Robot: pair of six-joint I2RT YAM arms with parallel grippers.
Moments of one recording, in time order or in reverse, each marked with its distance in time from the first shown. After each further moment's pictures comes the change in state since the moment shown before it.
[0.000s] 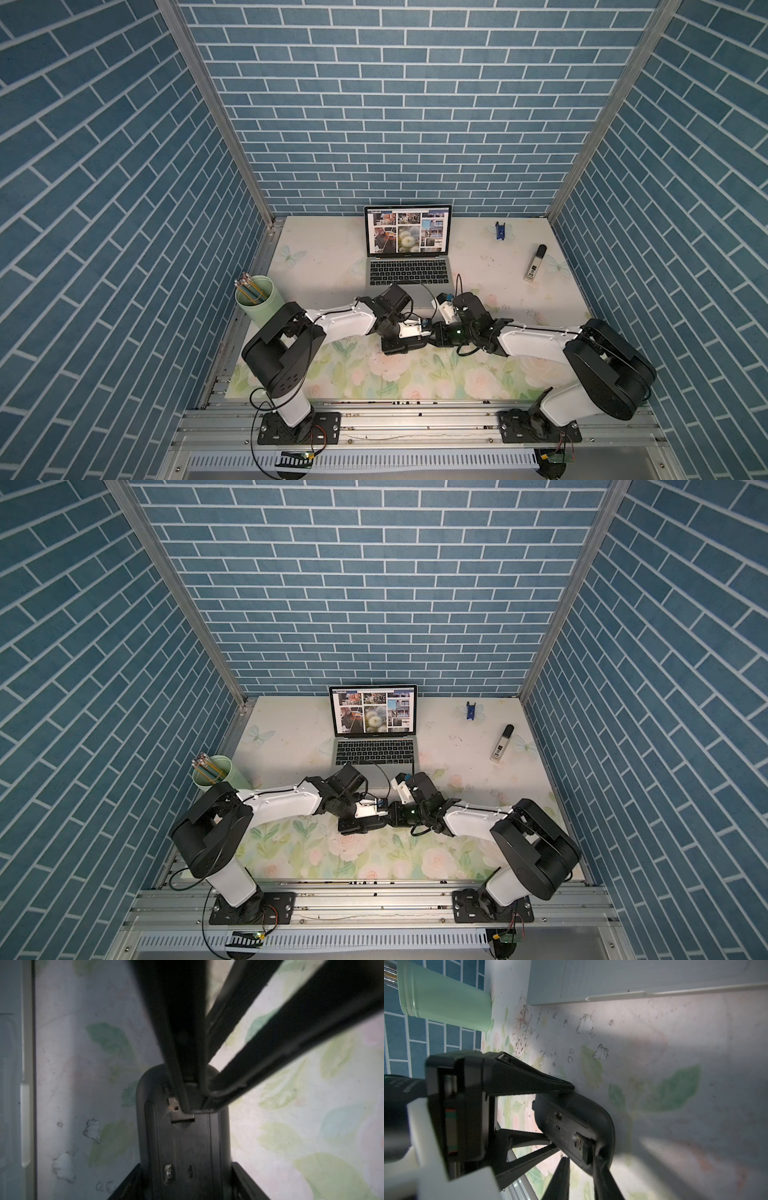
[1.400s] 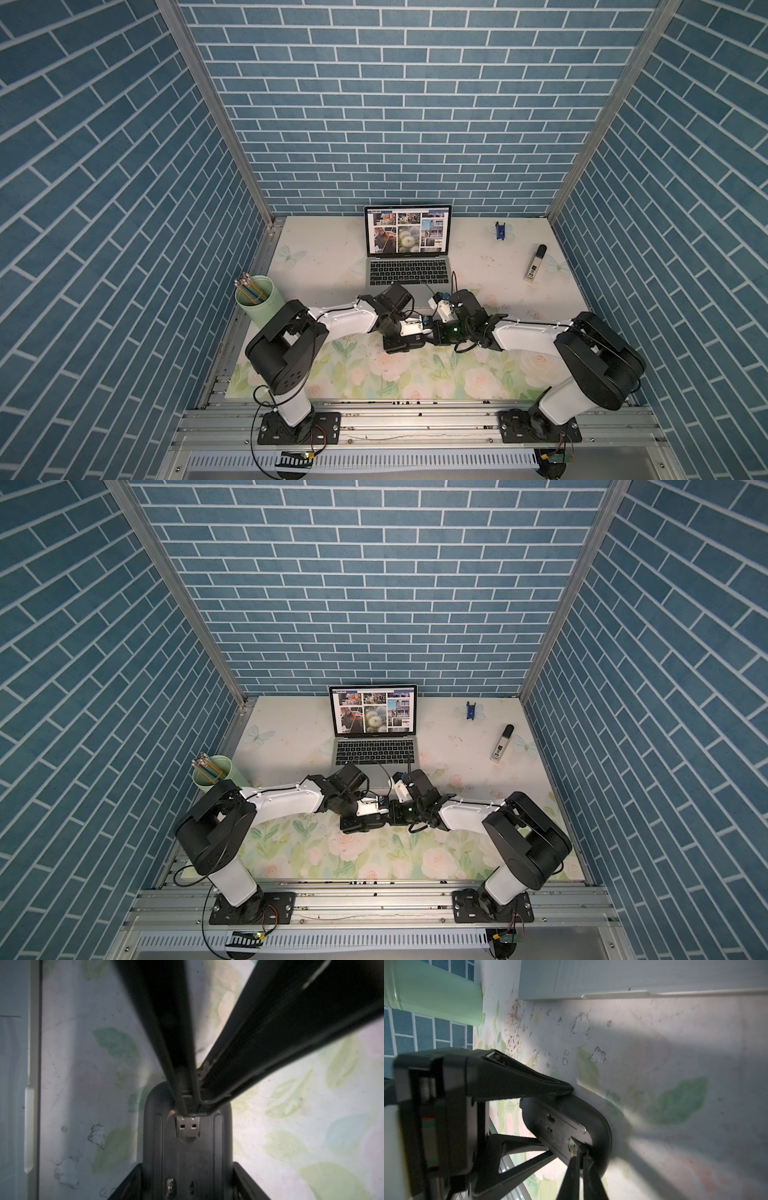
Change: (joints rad) left arm 0.004 0.021 0.020 0.002 0.006 -0.019; right arm -0.004 0.060 0.056 -0.053 -0.014 -0.039
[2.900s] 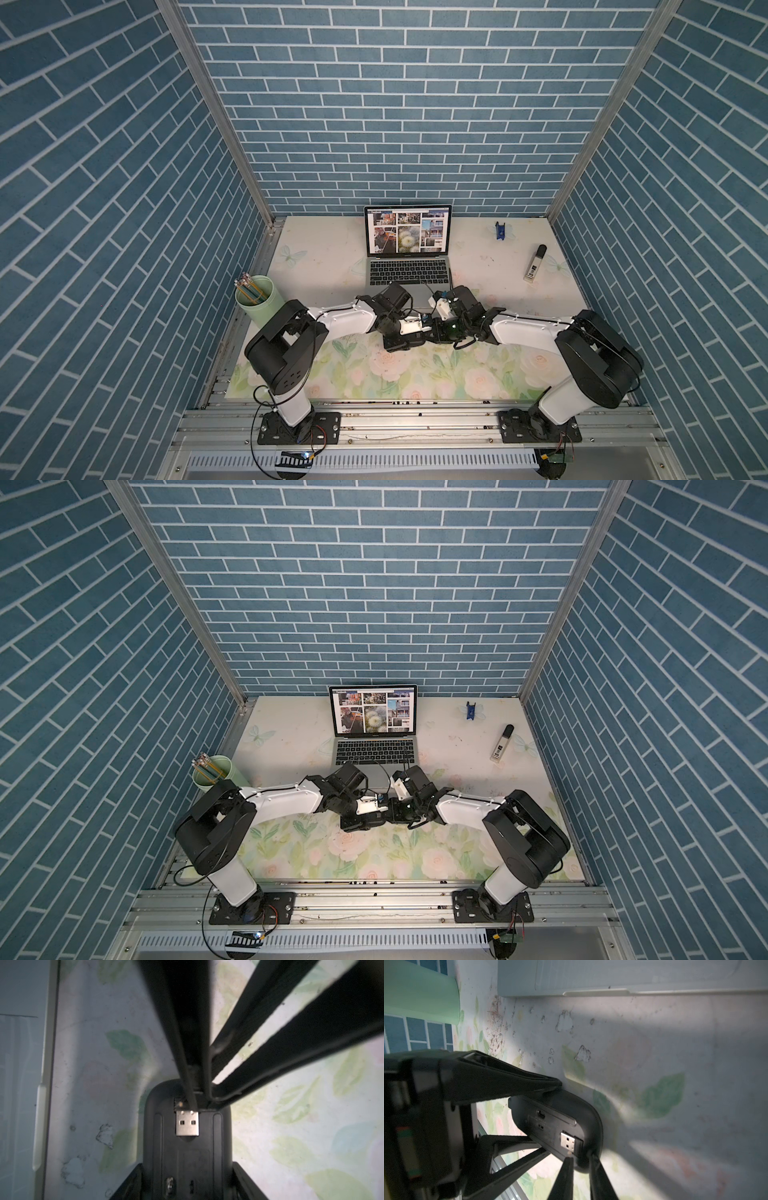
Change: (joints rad) left arm 0.010 -0.001 -0.016 0.041 0.012 -0.023; right arm 0.000 0.012 0.077 -0.158 0.047 -0.018
